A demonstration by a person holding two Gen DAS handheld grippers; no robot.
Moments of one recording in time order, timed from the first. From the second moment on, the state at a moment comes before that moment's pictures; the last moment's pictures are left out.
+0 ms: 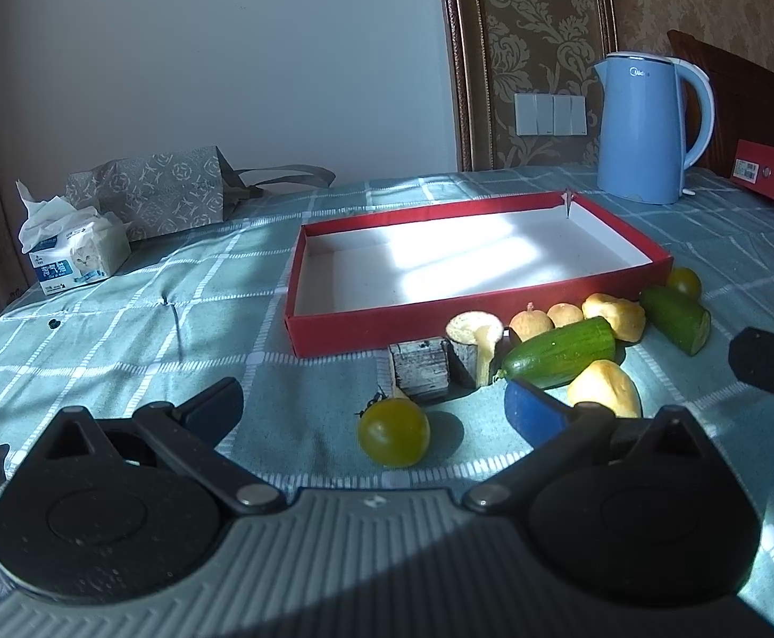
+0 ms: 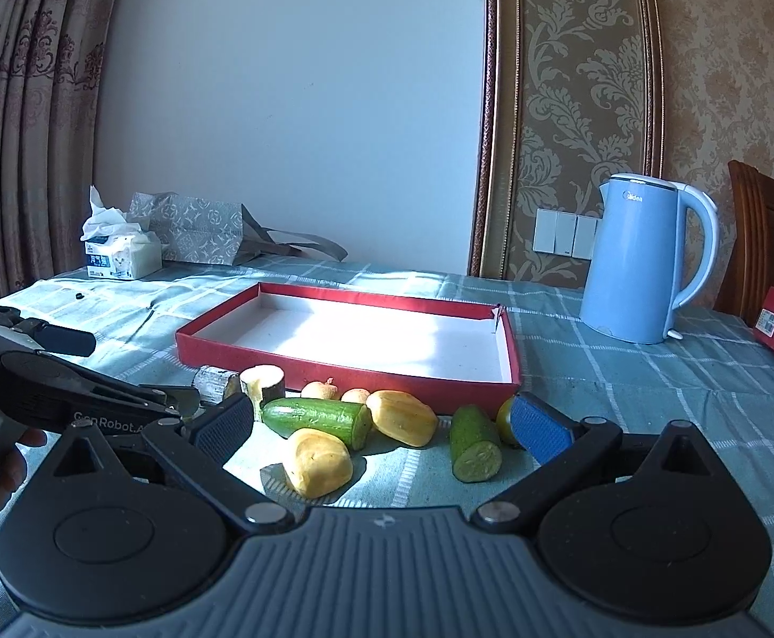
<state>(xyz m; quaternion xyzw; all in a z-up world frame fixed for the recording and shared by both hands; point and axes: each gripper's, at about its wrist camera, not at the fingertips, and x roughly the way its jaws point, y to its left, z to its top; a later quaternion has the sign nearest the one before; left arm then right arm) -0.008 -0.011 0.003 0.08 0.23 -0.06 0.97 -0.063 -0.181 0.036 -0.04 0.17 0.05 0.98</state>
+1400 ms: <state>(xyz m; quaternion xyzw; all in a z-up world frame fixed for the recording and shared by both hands) 0.014 -0.001 -0.014 0.05 0.27 -0.06 0.96 -0.062 -0.177 0.030 -0.06 0.17 0.05 0.98</state>
